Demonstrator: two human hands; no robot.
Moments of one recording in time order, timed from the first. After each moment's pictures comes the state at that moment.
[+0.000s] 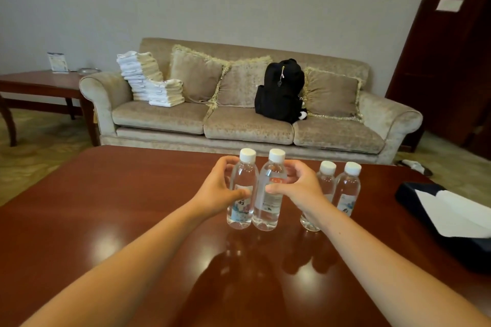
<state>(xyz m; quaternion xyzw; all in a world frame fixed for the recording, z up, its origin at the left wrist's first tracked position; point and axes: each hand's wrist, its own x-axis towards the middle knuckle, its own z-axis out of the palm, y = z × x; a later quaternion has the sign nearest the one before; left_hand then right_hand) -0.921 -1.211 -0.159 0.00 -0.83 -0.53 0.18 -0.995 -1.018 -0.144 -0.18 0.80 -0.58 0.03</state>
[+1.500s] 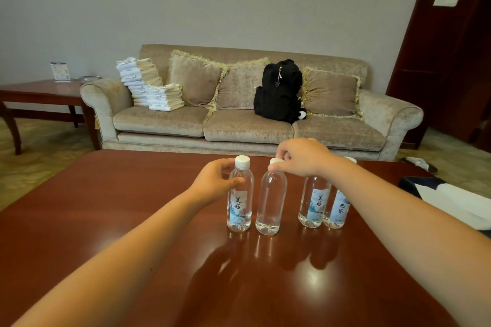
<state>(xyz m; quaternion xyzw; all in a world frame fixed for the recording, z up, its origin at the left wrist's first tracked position) -0.934 -1.208 -0.150 0.03 -0.87 -0.46 0.17 -1.037 -1.012 -0.077 -0.36 0.93 -0.03 -0.06</state>
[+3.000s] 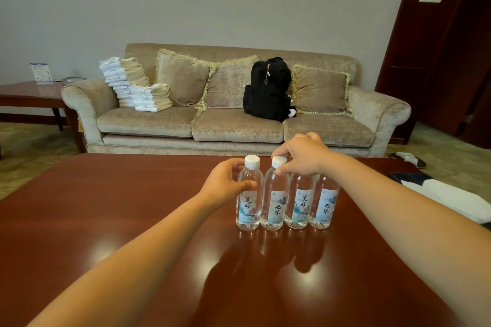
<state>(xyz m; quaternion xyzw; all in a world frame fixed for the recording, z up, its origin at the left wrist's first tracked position) -0.976 -1.163 -0.160 0.01 -0.87 -0.46 0.17 -1.061 -0.974 -0.078 -0.37 0.92 -0.05 -0.07</state>
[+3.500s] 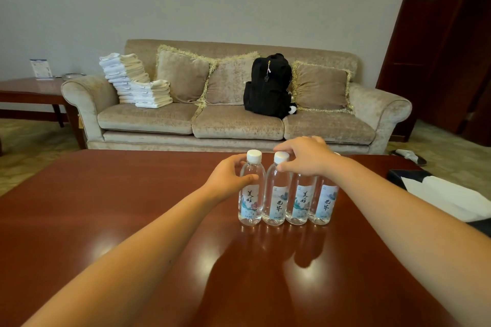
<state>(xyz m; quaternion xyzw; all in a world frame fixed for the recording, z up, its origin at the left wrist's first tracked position) -0.977 -1.160 -0.158 0.02 -0.87 -0.48 0.14 -1.055 -0.970 -0.087 -0.32 0.94 -0.09 -0.06</state>
